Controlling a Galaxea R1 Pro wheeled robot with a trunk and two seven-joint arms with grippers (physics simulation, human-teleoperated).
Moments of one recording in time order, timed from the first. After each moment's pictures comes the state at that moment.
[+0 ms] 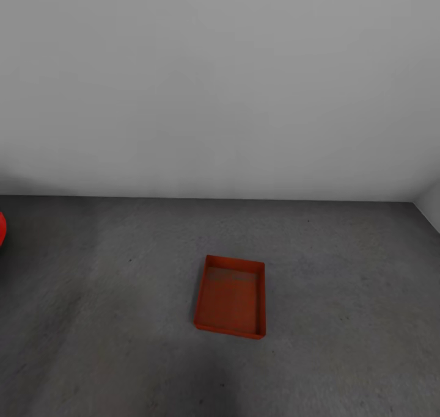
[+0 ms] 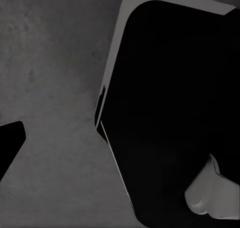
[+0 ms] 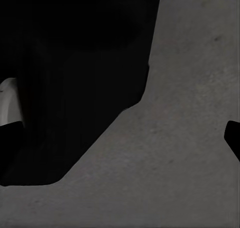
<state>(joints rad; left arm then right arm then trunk) -0.29 0.05 -0.25 0.00 0.53 -0.05 -0.01 -0.18 0.02 0.25 0.03 -0.13 -0.17 -0.06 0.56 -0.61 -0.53</state>
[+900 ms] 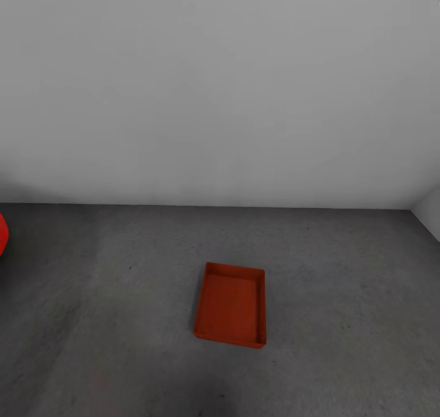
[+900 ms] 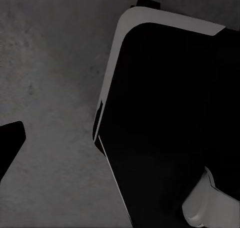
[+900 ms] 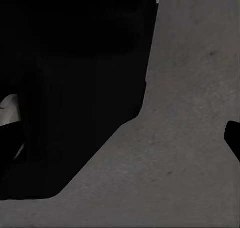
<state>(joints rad) -0.29 0.06 -0.25 0.00 0.53 -0.05 -0.01 -0.18 0.02 0.25 0.03 -0.13 -0.17 -0.07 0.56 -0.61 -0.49</state>
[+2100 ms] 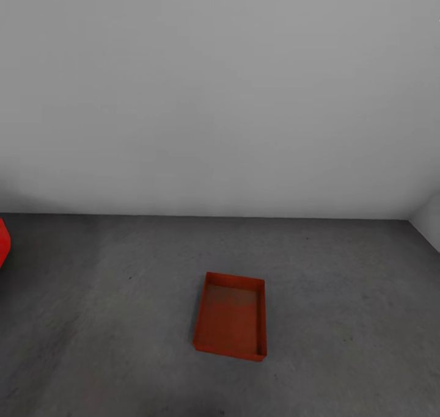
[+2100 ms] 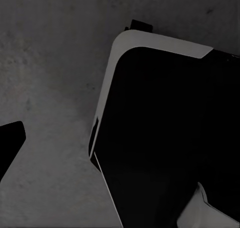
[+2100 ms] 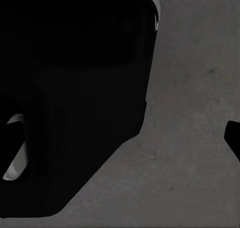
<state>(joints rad) -0.29 0.06 -0.25 0.00 0.53 -0.05 -0.01 -0.18 0.02 0.25 0.03 -0.13 -0.17 -0.05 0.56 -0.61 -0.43</state>
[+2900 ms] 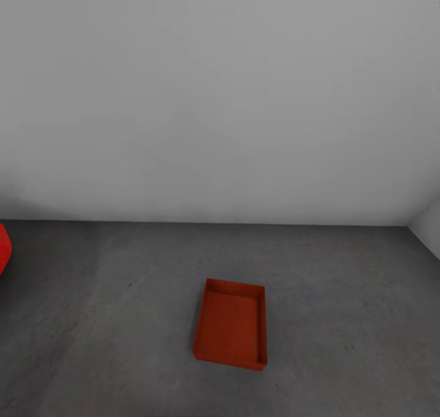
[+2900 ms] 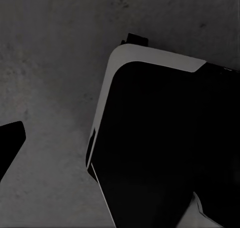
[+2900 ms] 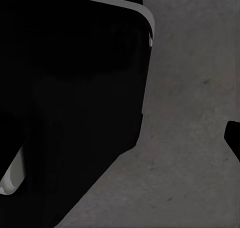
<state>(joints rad) -0.29 0.06 -0.25 0.00 0.53 -0.05 -0.01 -0.18 0.02 0.25 0.03 -0.13 -0.17 -0.06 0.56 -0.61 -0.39</state>
